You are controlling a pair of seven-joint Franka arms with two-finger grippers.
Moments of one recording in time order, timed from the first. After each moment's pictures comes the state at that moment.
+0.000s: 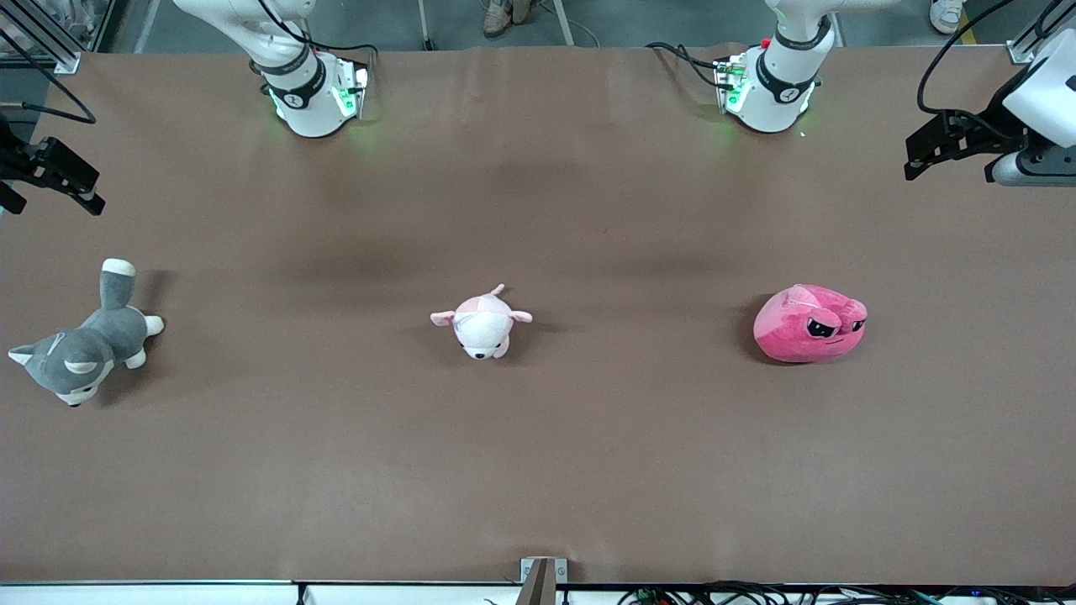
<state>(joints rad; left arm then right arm) 0.01 -0.10 -0.10 -1.61 0.01 1.45 -0.02 -0.07 -0.18 0.00 -1.75 -0.02 1.71 -0.05</state>
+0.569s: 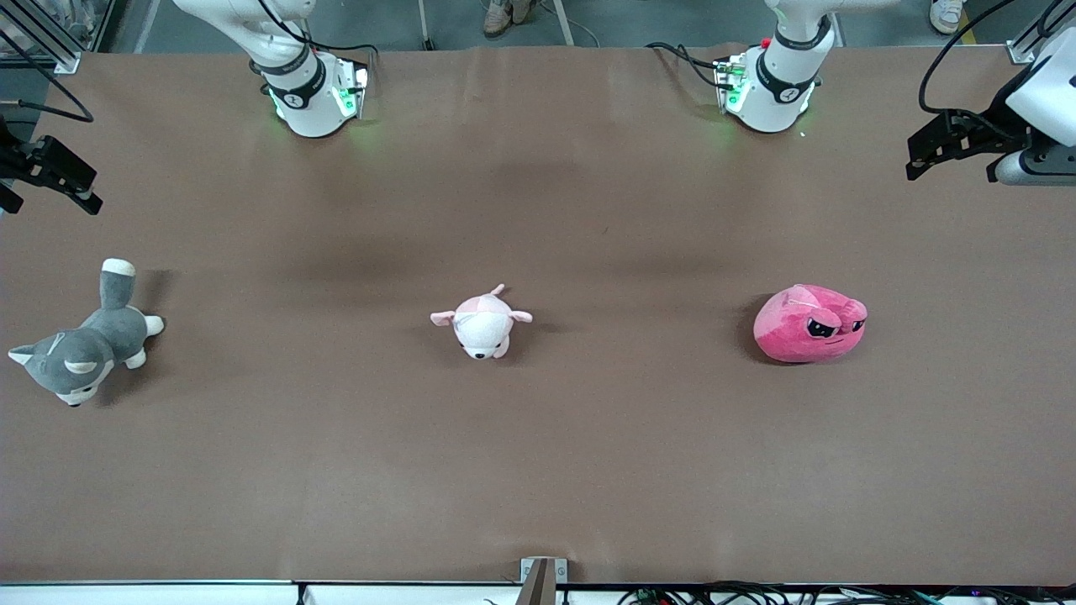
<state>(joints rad) 0.01 -0.09 -0.10 -1.59 0.01 1.45 -0.02 -0.07 -0.18 0.00 -1.74 -0.02 1.71 -0.05</state>
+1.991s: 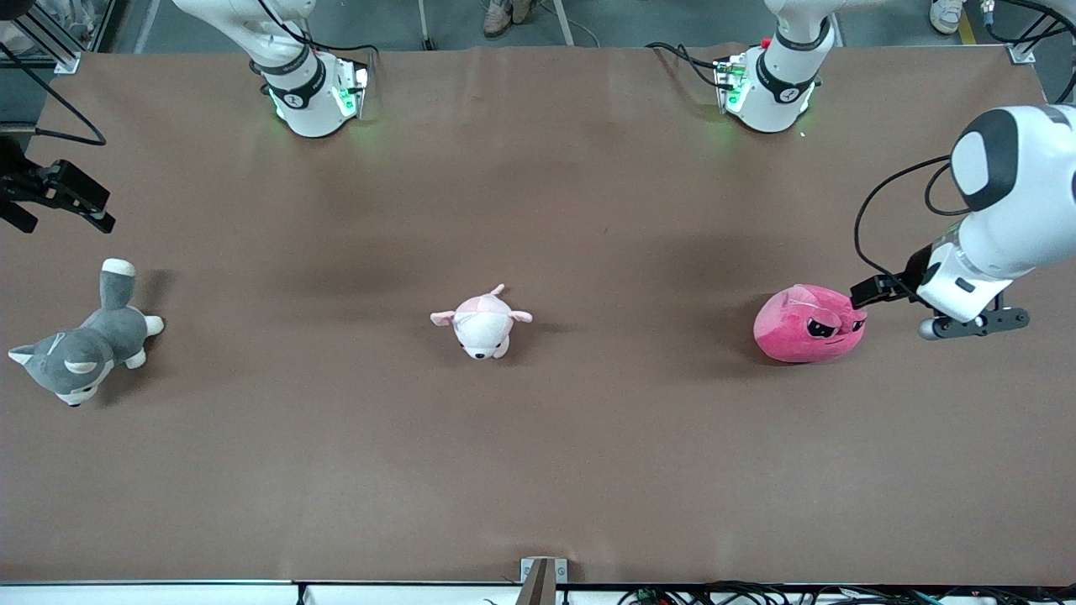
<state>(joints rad) 0.11 0.13 -0.11 -1.98 -0.01 2.06 -0.12 -0.06 -0.12 0.00 -1.72 -0.02 1.72 -0.05</state>
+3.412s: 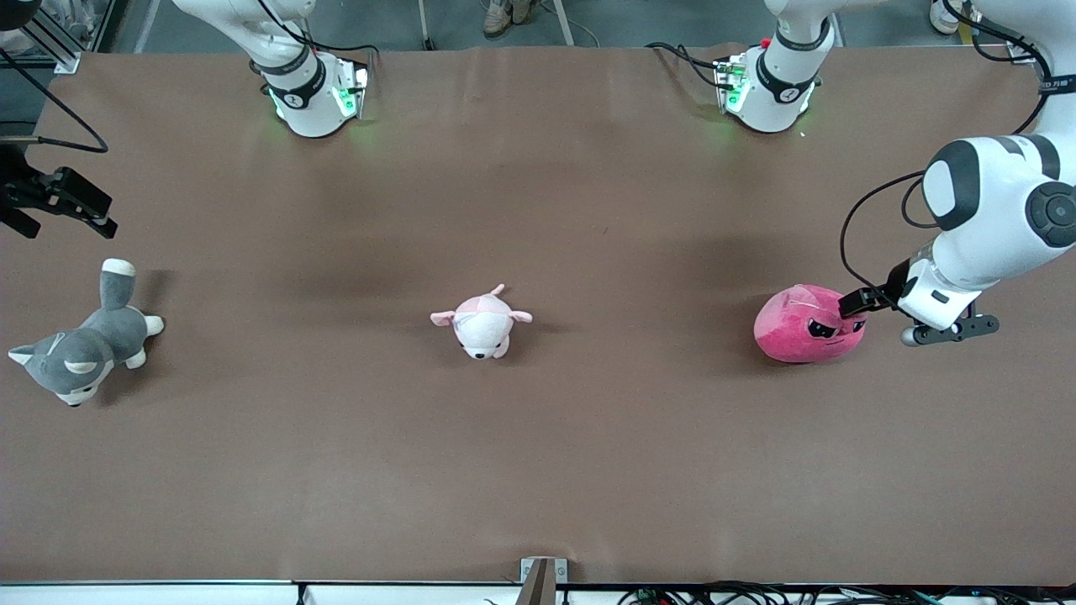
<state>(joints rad) 0.14 0.18 -0.11 -2.09 -0.01 2.24 -0.11 -0.06 -0.11 0.00 -1.71 -0.02 1.72 -0.05</state>
